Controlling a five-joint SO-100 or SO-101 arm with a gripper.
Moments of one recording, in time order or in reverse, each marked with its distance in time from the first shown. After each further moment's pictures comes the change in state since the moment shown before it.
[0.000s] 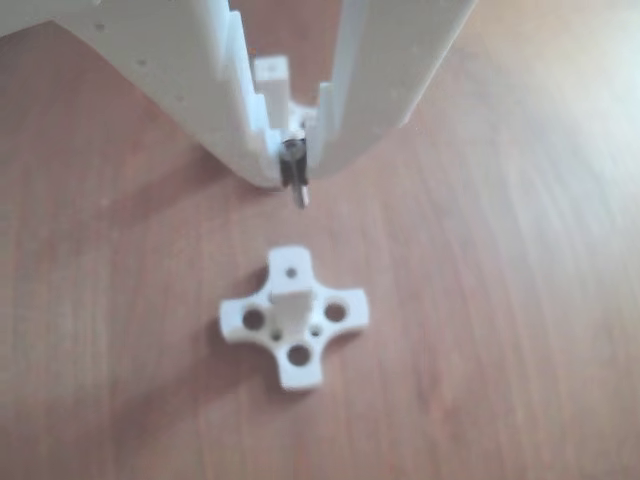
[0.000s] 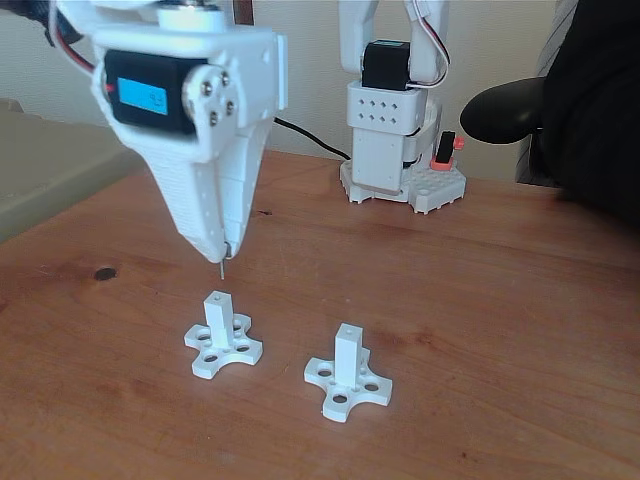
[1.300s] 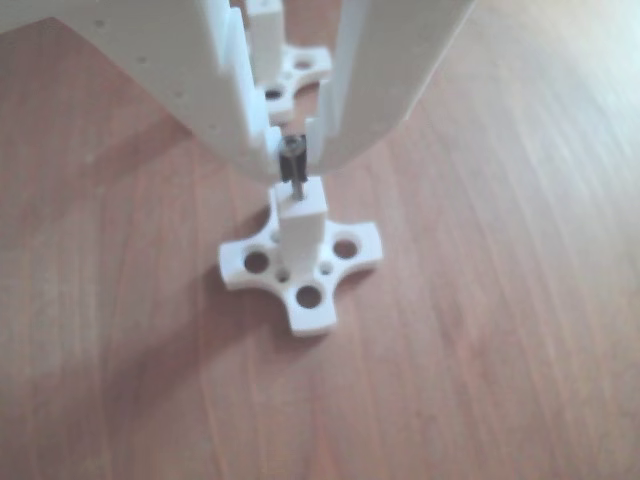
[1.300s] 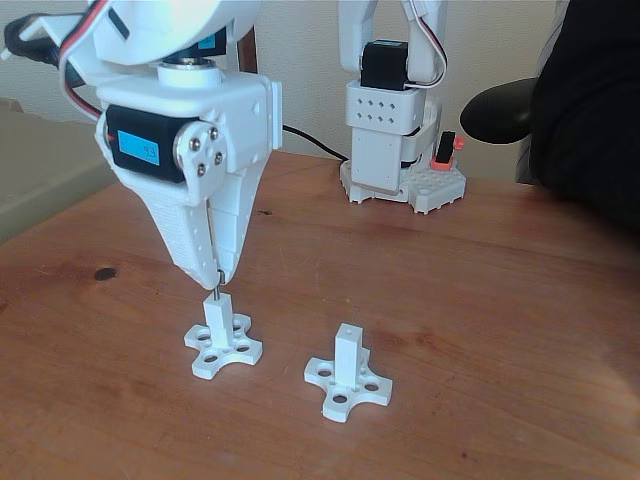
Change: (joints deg) arm 2.9 0.2 8.8 -9.7 2.2
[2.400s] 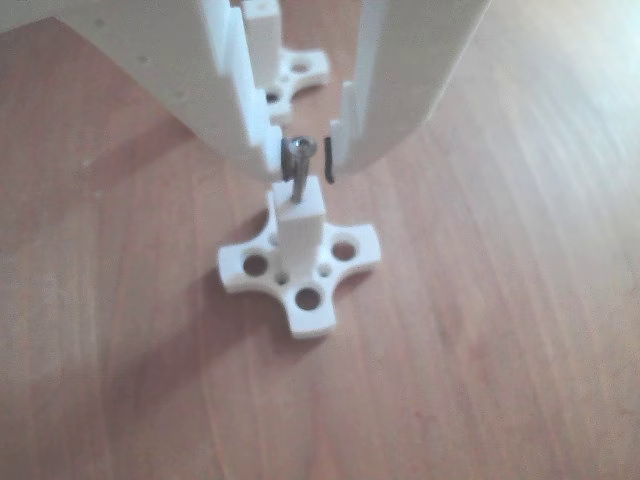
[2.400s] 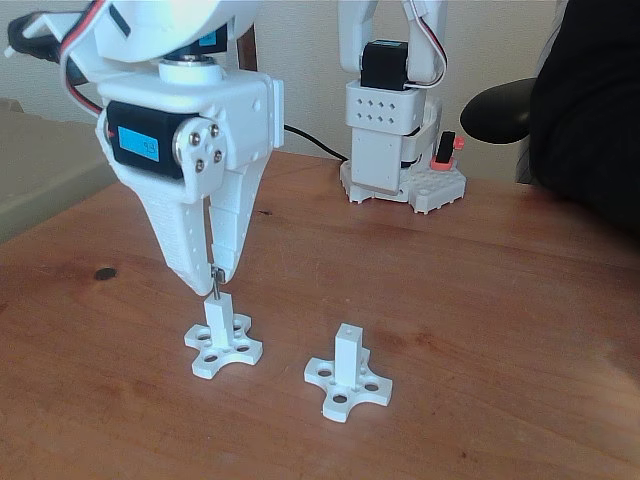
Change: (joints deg) arm 0.0 0.4 0.0 1.2 0.7
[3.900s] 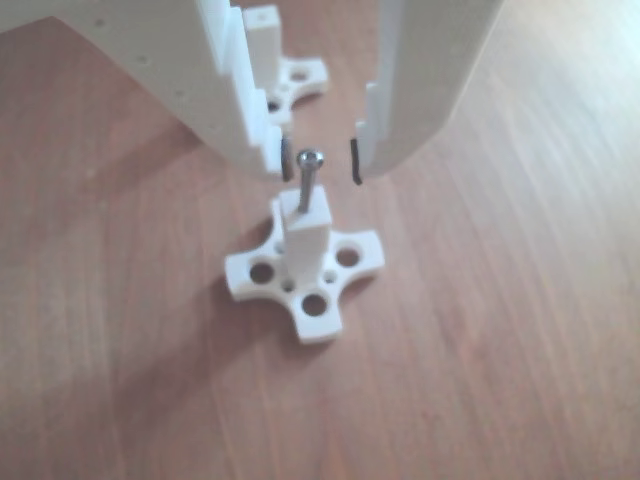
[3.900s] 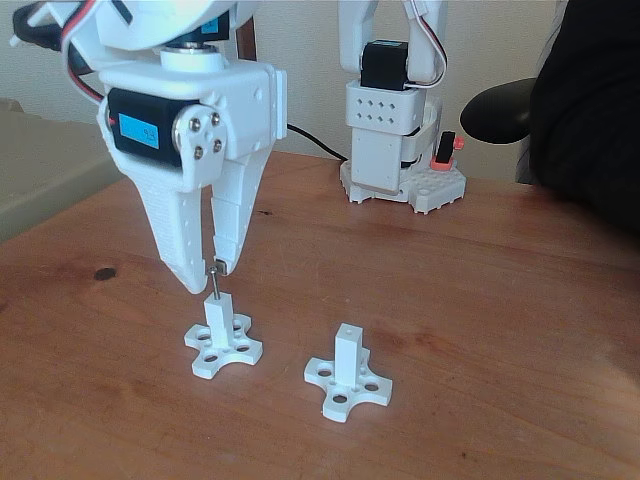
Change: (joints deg) arm 0.0 1.3 0.0 1.1 1.4
